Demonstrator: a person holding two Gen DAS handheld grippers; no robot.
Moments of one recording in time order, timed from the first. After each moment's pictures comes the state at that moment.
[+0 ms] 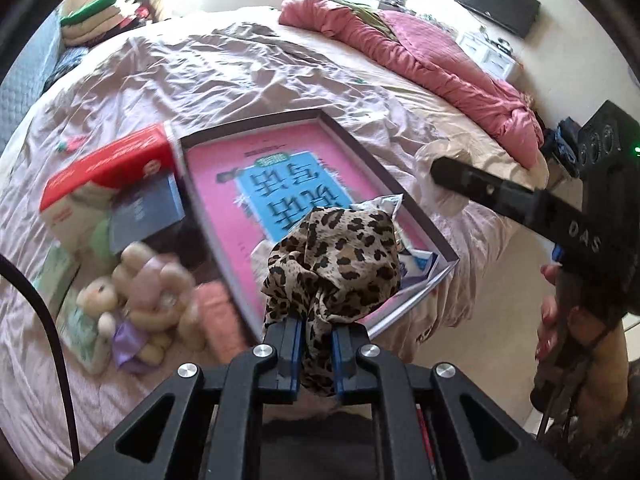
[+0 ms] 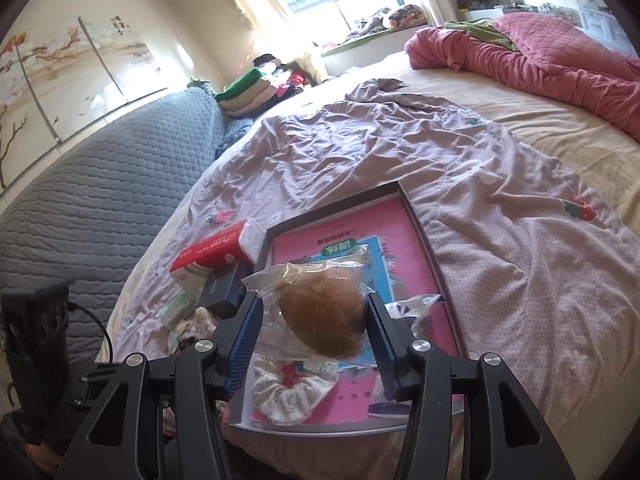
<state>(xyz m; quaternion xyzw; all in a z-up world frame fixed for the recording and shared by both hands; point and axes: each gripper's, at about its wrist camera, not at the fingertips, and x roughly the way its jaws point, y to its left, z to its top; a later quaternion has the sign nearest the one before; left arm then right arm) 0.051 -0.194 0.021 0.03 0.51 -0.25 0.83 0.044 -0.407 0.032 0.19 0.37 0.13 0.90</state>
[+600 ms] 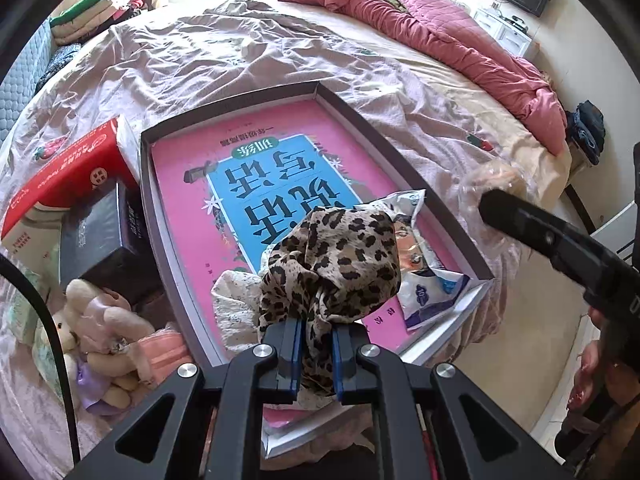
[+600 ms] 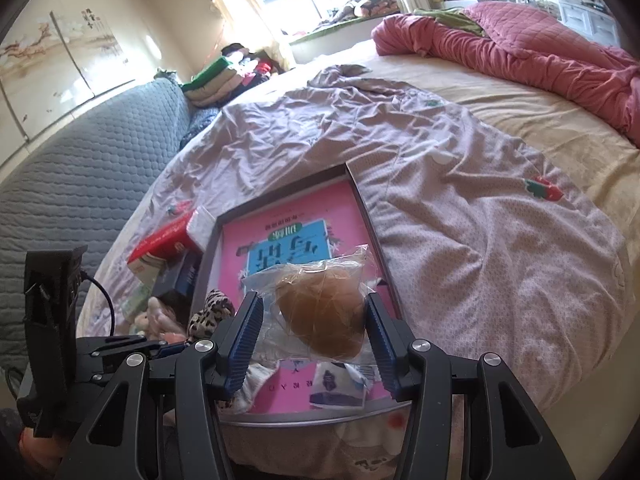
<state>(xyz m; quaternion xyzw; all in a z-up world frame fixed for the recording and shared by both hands) 0.088 -0.239 -0.022 0.05 0.54 -0.22 0.81 0.049 -0.430 0.005 0.18 0.41 0.09 0.89</state>
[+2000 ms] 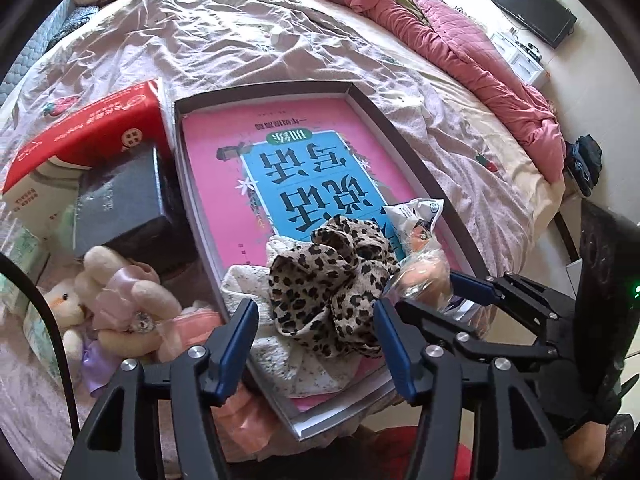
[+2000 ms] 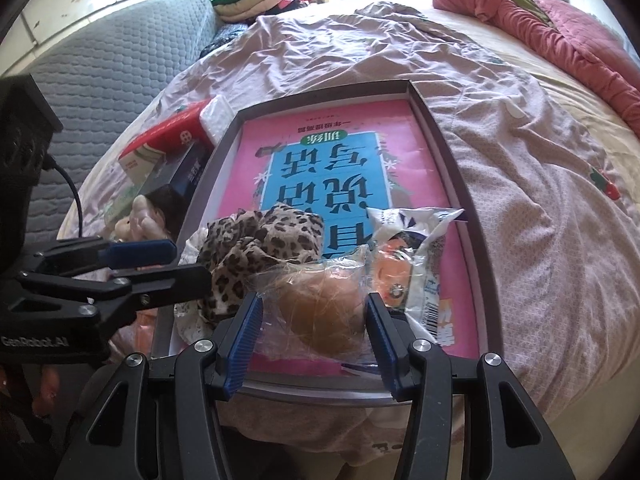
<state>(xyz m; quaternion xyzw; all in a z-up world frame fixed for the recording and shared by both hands) 0.096 -0.197 -0.018 -0.01 0.56 -0.22 0.80 0.066 -0.358 -0.045 0.07 0.51 0.14 0.85</state>
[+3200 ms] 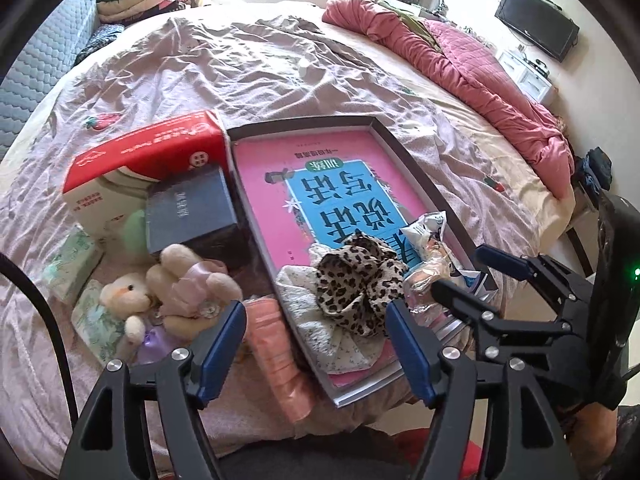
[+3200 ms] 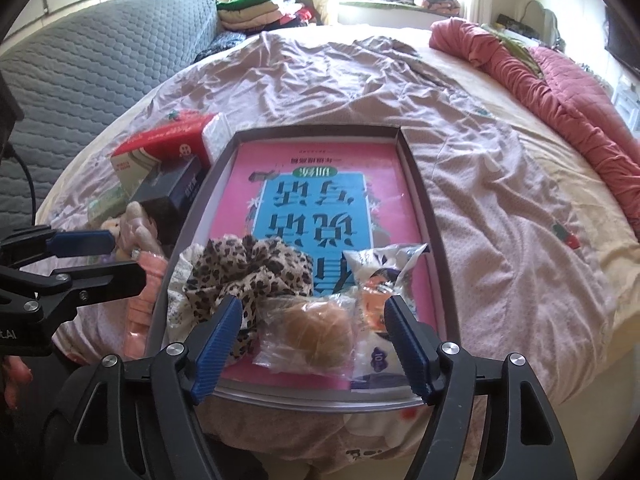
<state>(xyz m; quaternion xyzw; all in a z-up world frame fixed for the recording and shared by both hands) 0.073 -0.160 0.015 -0.01 0.52 -0.18 0.84 0.058 -0.347 -0.011 0.00 0.46 0.10 0.88</state>
